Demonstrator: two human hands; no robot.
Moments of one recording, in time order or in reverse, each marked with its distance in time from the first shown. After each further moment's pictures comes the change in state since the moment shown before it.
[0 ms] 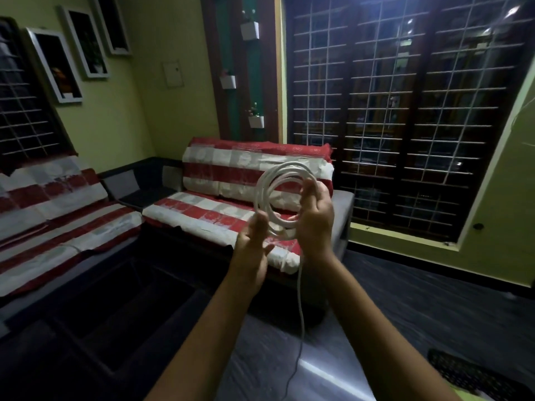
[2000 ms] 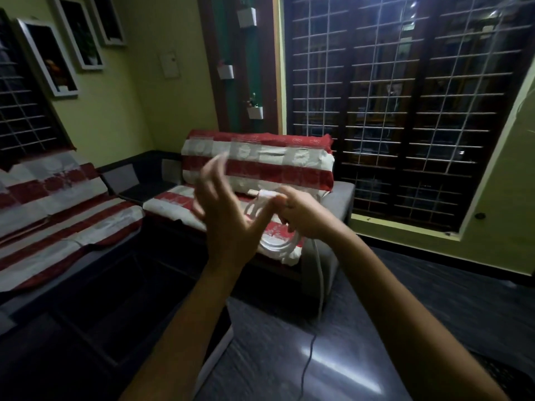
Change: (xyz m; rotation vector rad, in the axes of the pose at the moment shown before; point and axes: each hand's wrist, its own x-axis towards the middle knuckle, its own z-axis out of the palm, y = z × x) left_hand 0.013 0.024 -0.010 1.073 0.413 0.752; right_hand 0.024 -0.014 -0.014 -0.621 -0.762 0.145
